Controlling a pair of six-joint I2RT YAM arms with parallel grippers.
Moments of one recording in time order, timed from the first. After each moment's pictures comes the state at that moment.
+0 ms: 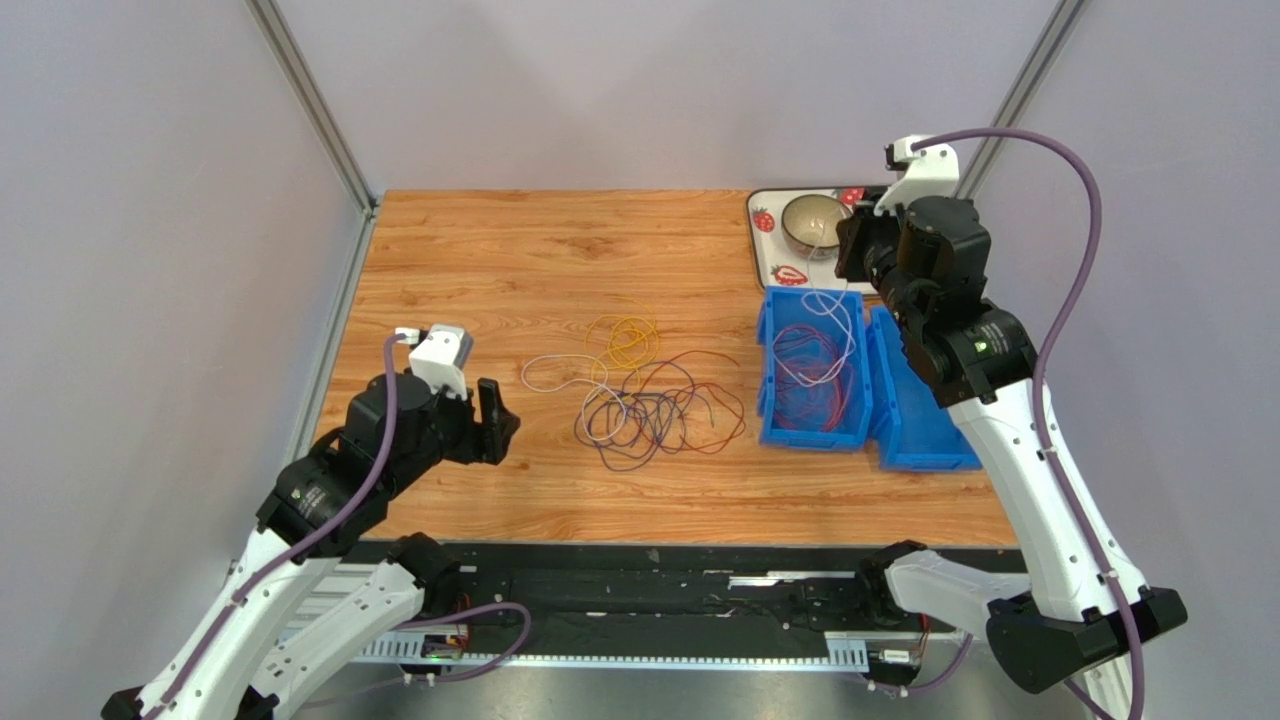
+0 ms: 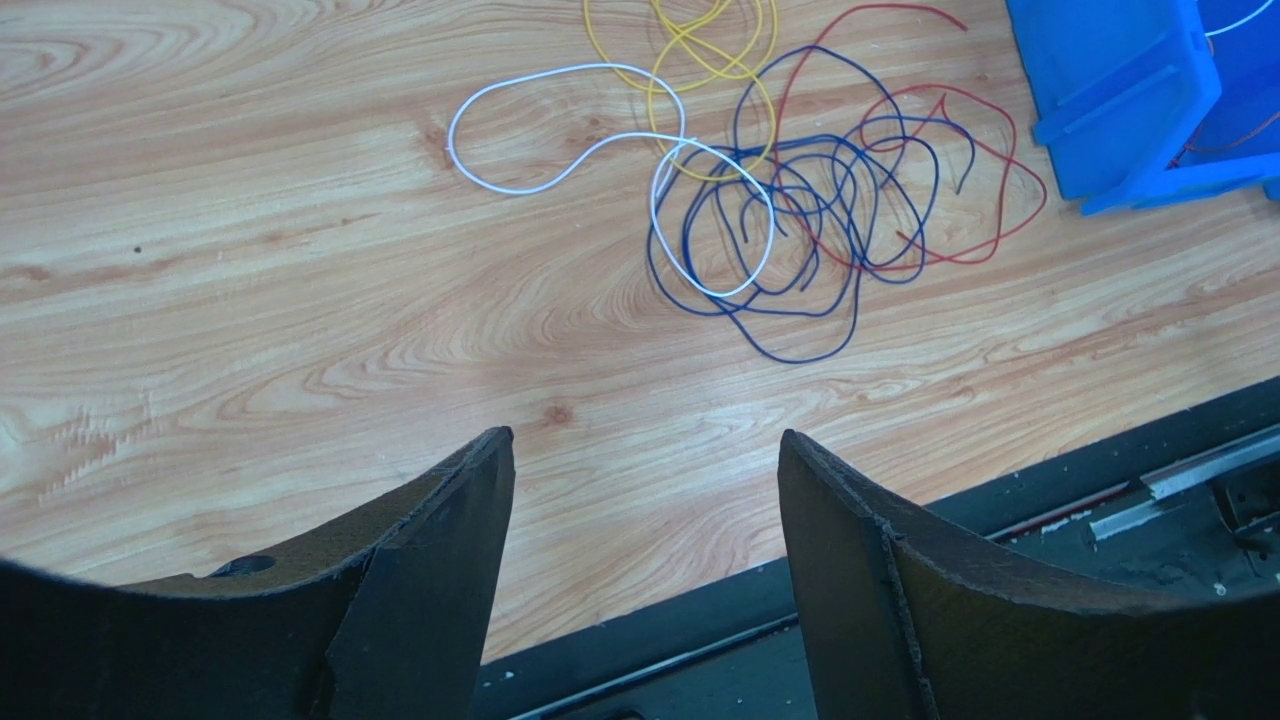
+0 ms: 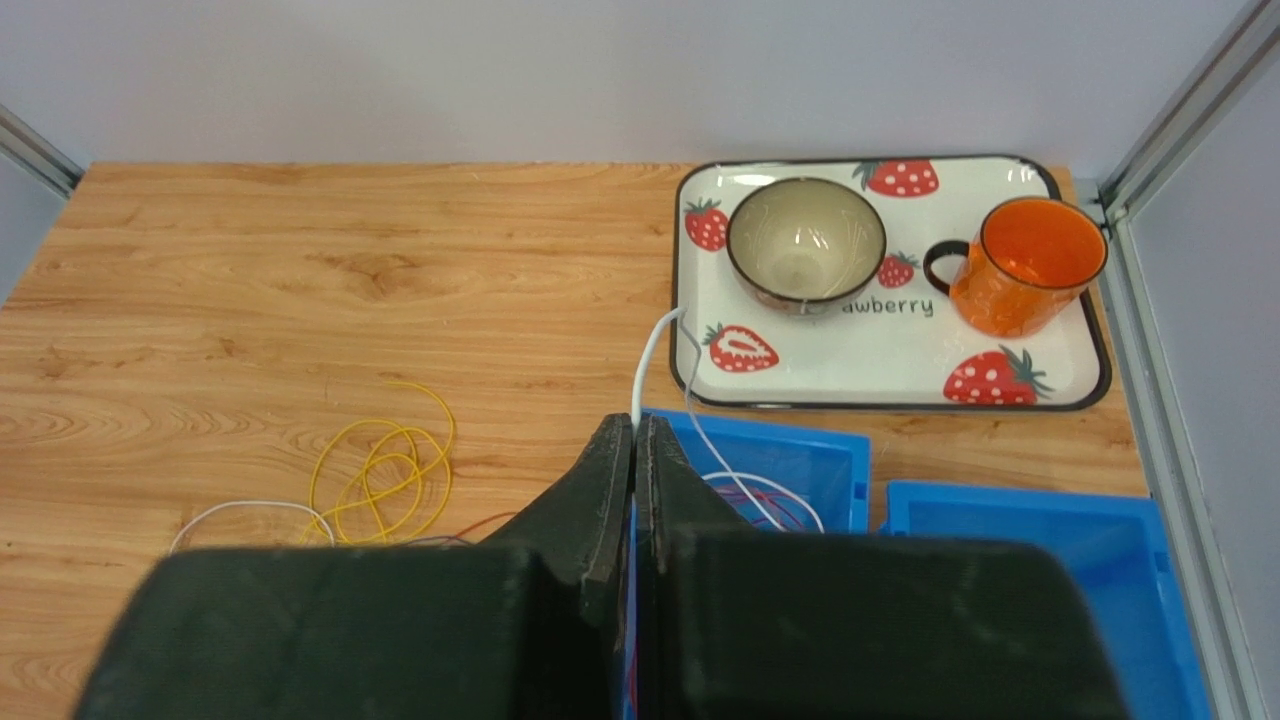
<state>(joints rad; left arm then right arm) -0.60 0.58 0.91 -0.88 -0.15 -0.32 0.36 1.12 1.44 -0.52 0.23 0.16</state>
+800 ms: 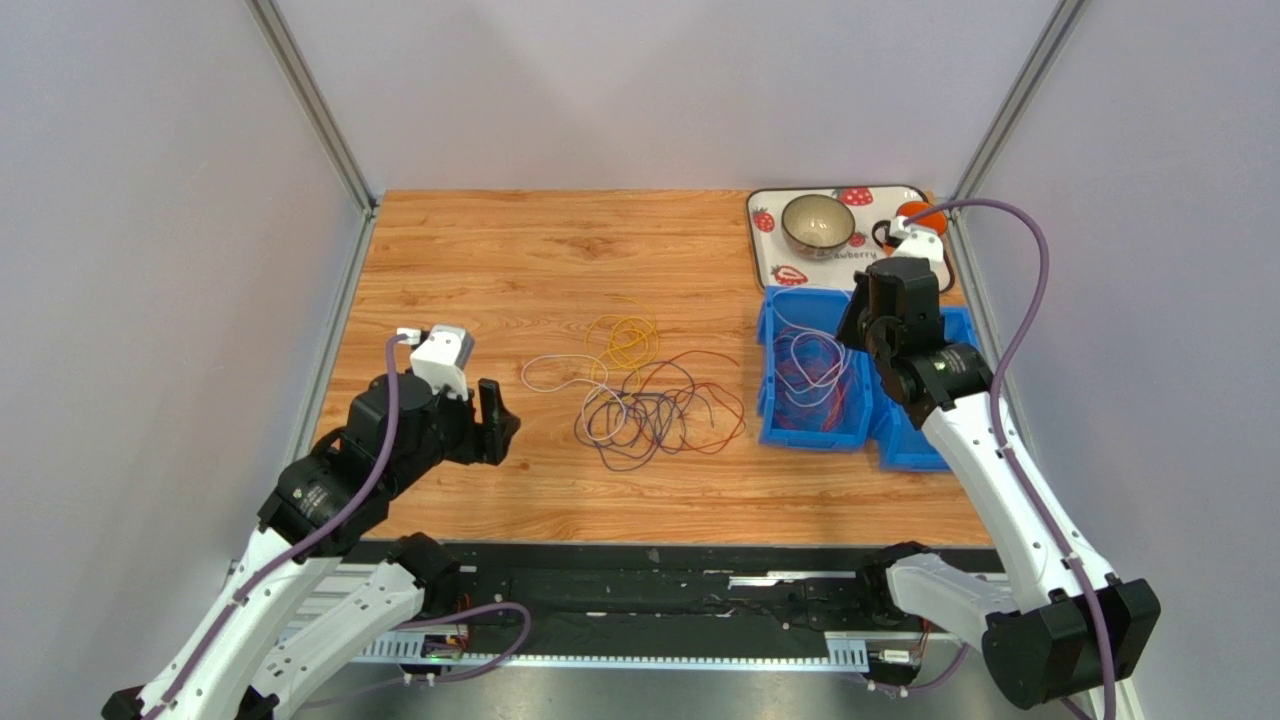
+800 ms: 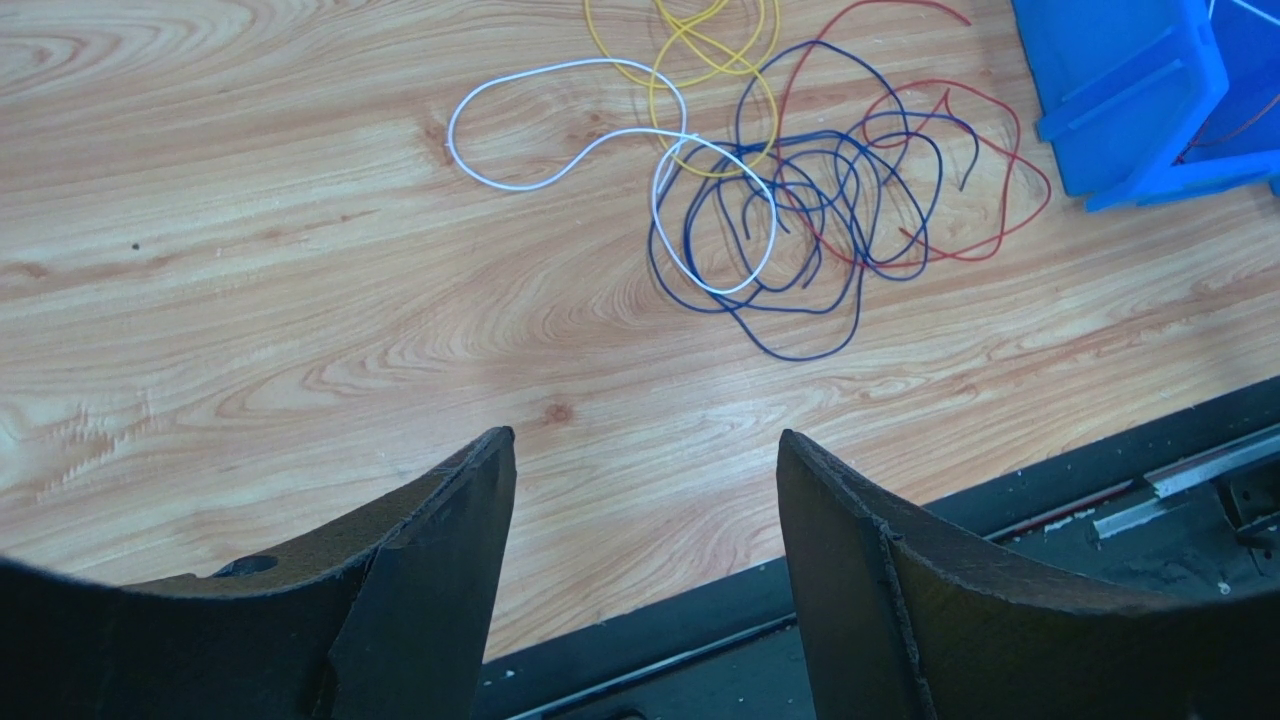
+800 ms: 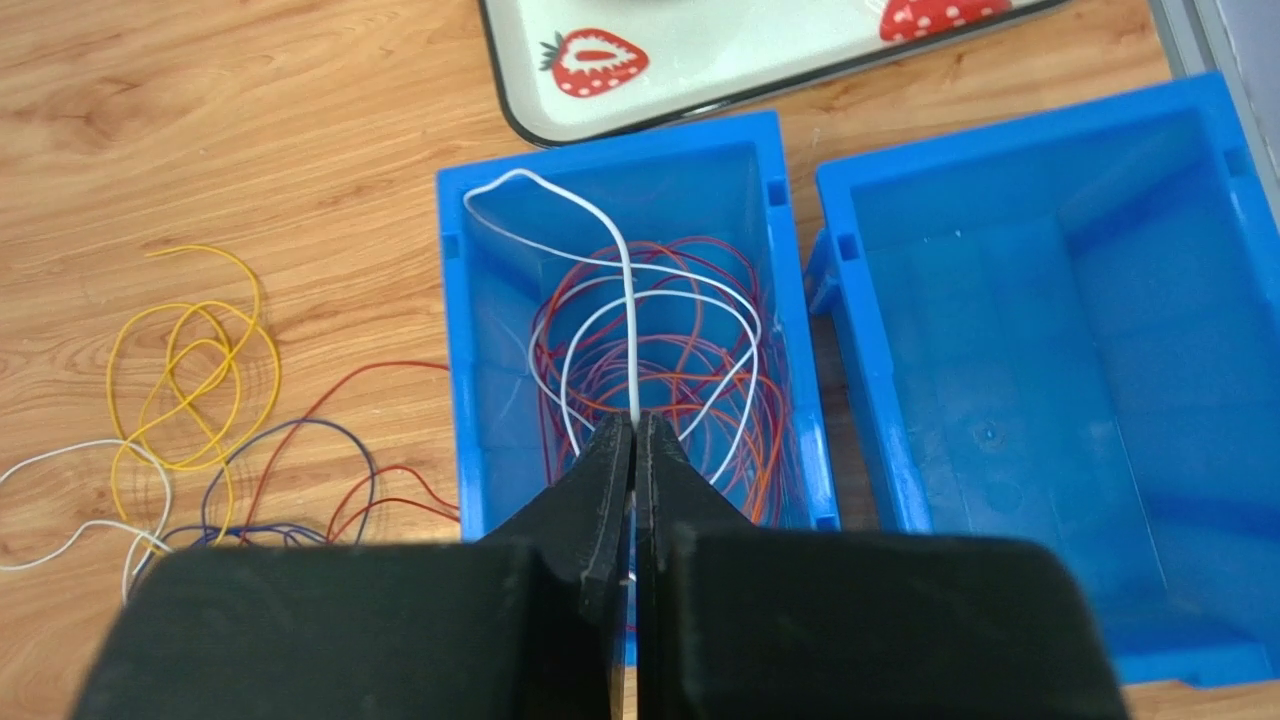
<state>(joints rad) -0.60 0.58 0.91 -0.88 -0.15 -0.32 0.27 1.07 1.06 -0.54 0.30 0.37</state>
